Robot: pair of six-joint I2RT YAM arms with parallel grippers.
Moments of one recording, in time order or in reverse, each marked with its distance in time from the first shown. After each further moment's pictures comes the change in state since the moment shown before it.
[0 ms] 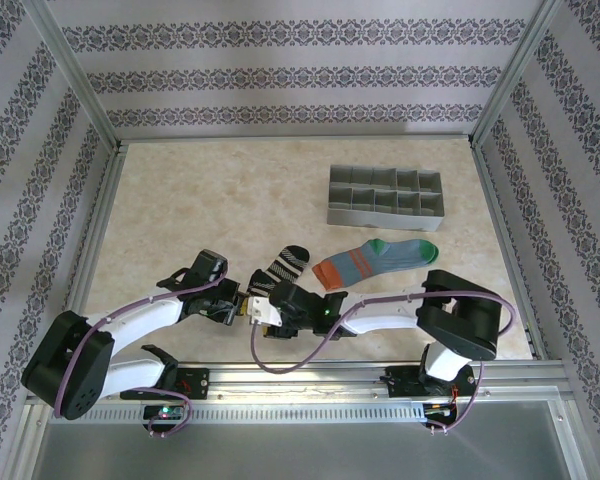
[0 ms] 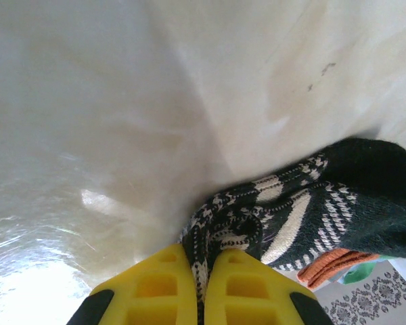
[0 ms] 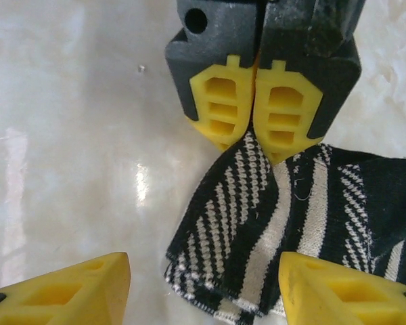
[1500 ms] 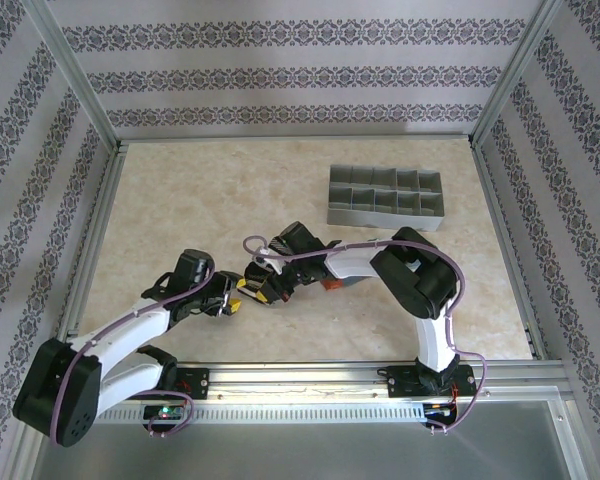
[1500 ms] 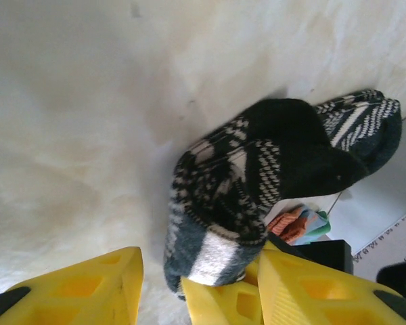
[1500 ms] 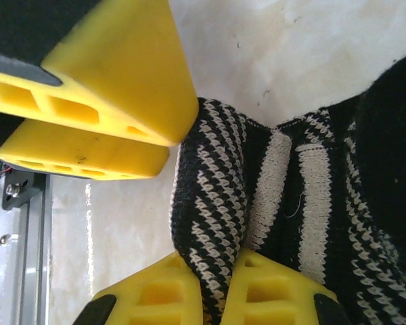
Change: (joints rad) left arm 0.097 -0.133 -0.067 0.126 0.001 0.082; right arm -0.394 0.327 0.280 -0.089 -0.837 0.401
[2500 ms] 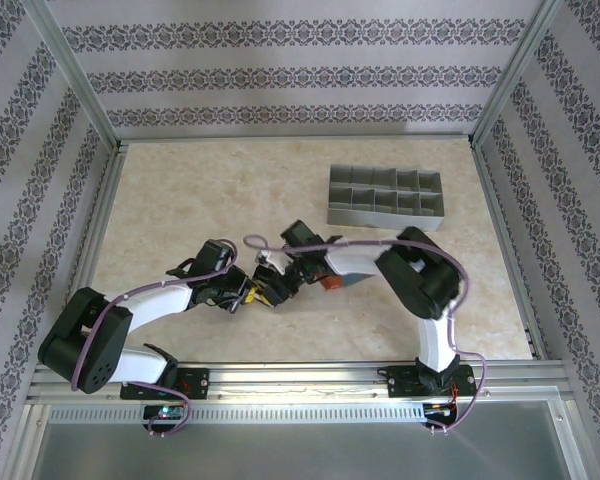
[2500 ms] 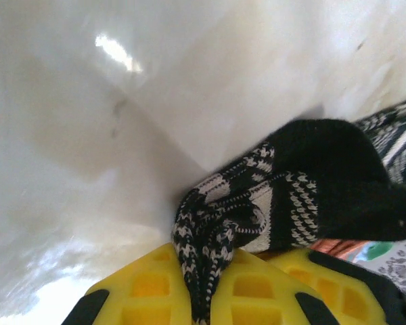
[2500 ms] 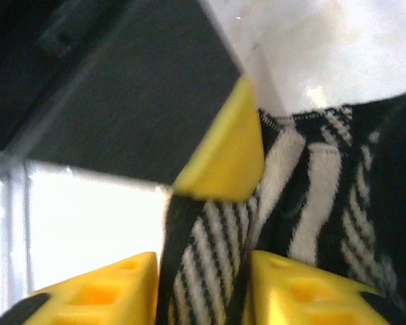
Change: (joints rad) left arm -0.085 0.278 0.137 -0.017 0.003 0.169; right arm 0.023 -0.108 -0.056 -0.107 0.138 -0.119
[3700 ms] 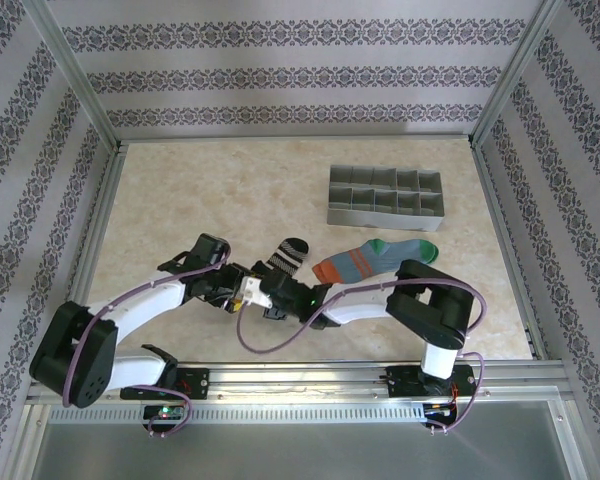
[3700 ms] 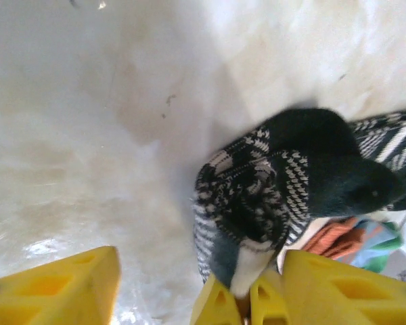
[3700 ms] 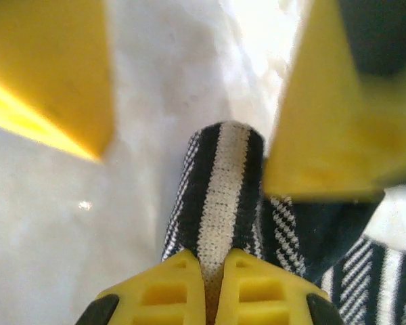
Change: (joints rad) left arm 0.048 -0.100 0.079 -0.228 -0.027 -0.042; right arm 0.272 -0.083 -0.155 0.298 0.805 -0.259
